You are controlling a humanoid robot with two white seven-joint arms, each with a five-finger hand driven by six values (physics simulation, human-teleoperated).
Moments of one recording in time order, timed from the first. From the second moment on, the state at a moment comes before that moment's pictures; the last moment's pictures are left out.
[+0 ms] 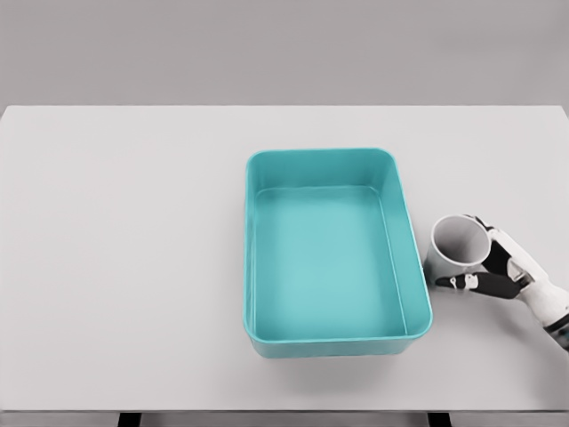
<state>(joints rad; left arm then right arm) -0.06 0.00 -0.13 -0.04 0.16 0.01 -0.10 0.12 -0.59 0.07 -1.44 -0.59 -0.40 0.61</state>
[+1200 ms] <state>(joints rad) -0.06 0.00 -0.13 -0.04 0.16 0.01 -0.10 -0.02 -0.59 -0.01 -1.71 -0.51 -0.30 0.61</state>
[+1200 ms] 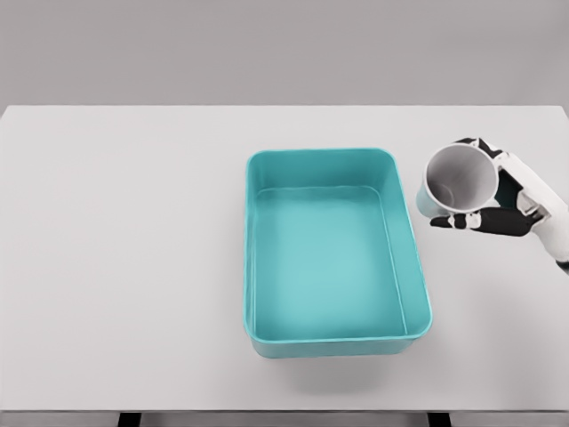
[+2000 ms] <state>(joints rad) -0.06 0.00 -0.13 -0.04 0.16 0.01 -0.10 -0.19 -0.59 0.17 -1.76 -0.30 -0.31 0.61</state>
